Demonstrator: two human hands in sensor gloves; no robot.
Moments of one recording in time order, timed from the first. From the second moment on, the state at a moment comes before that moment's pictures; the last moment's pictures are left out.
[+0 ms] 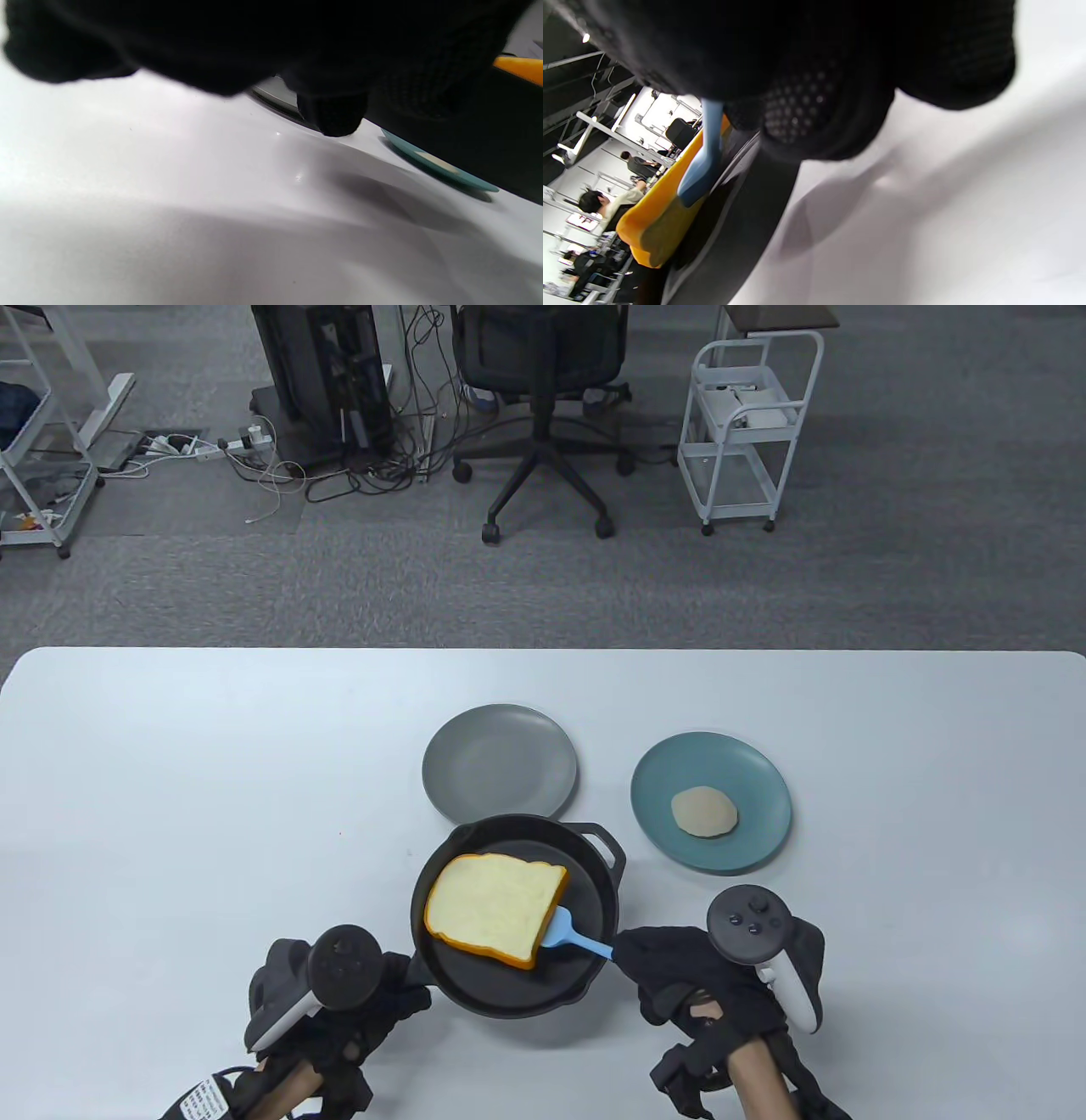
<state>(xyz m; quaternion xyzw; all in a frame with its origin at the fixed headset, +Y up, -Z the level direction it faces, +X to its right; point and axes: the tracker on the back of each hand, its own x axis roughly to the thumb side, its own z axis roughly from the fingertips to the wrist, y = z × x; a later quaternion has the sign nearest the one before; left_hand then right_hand) -0.231 -0.716 -0.253 -0.09 -0.11 0.12 0.98 0.139 -0.690 -0.257 -0.02 0.12 0.92 0.37</state>
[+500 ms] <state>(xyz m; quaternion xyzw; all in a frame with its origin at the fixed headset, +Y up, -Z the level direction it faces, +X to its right) -0.224 -0.715 -0.247 -0.09 -0.13 0.09 0.98 0.112 -0.699 -0.252 0.00 0.09 0.94 0.34</state>
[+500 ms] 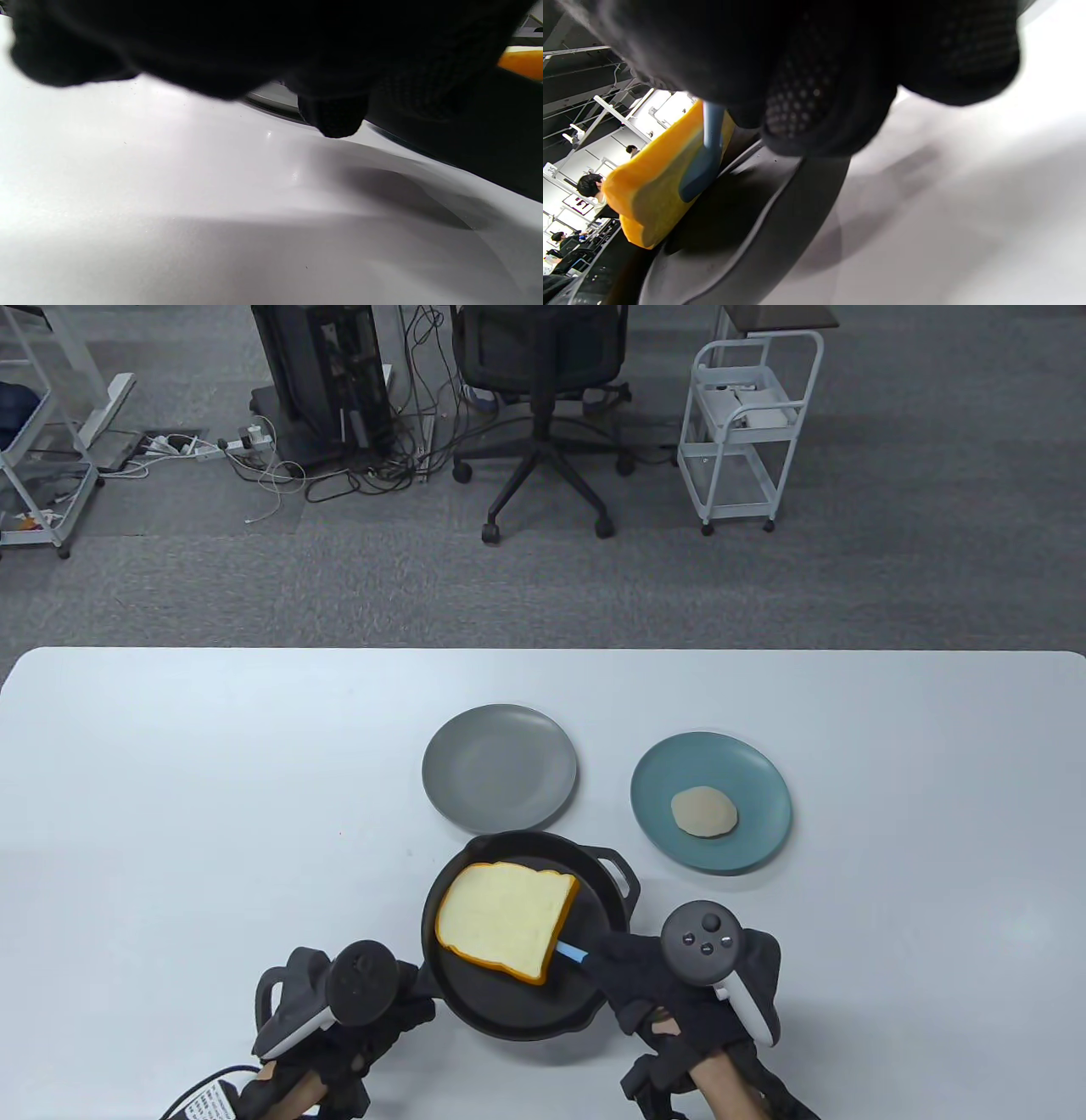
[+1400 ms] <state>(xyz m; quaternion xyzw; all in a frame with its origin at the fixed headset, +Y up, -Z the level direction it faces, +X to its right) -0.235 -0.711 -0.256 -0.10 -0.11 0.09 0.98 0.216 -0.698 -0.275 -0.23 -0.10 0.86 0.44</state>
